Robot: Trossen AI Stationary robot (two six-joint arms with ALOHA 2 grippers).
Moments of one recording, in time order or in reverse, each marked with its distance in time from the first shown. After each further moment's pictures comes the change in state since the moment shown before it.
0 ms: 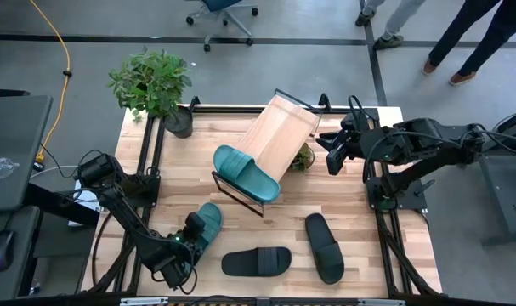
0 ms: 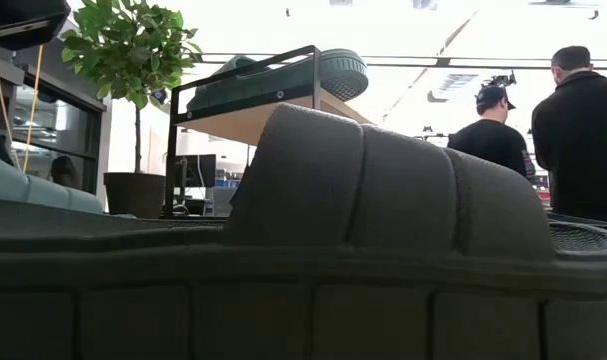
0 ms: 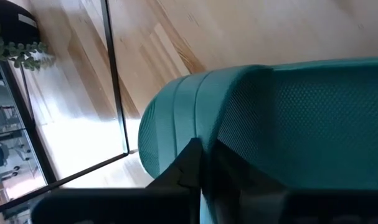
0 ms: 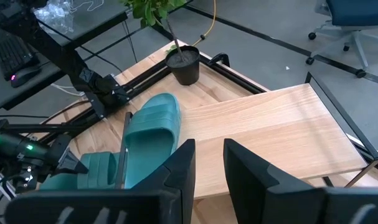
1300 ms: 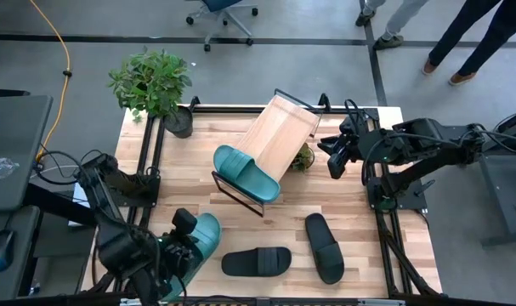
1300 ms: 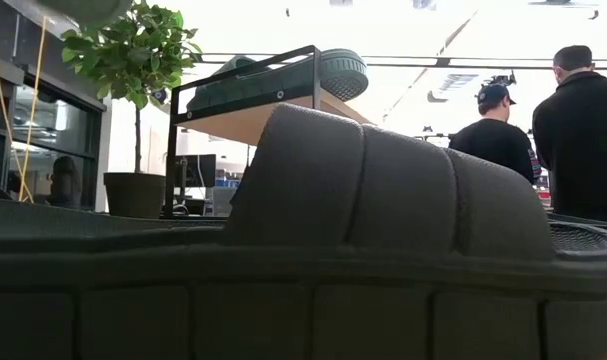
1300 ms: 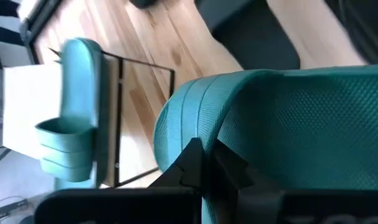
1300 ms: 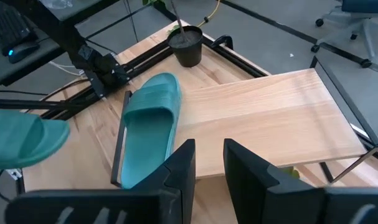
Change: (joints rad) left arm 0.000 0.000 0.861 -0.638 0.063 -0.052; right arm 0.000 0.000 0.000 -0.061 -0.057 0.001
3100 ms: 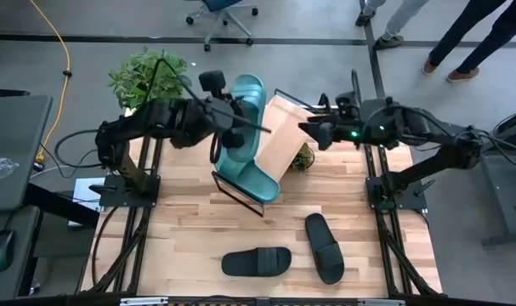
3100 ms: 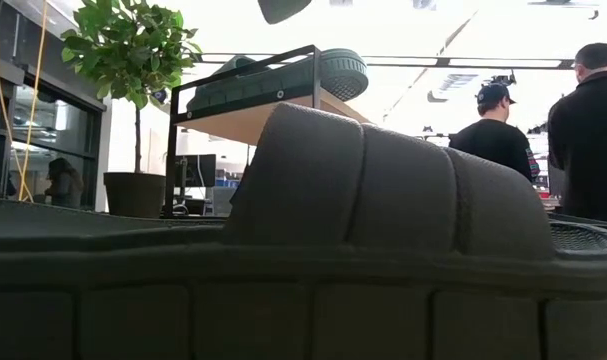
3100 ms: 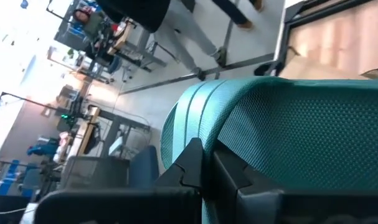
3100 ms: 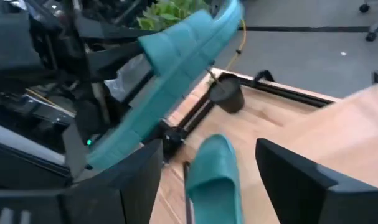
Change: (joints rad) left arm 0.900 0.001 0.409 0.377 -0.287 0.765; right arm -0.220 0.028 0.000 0.372 -0.195 0.088
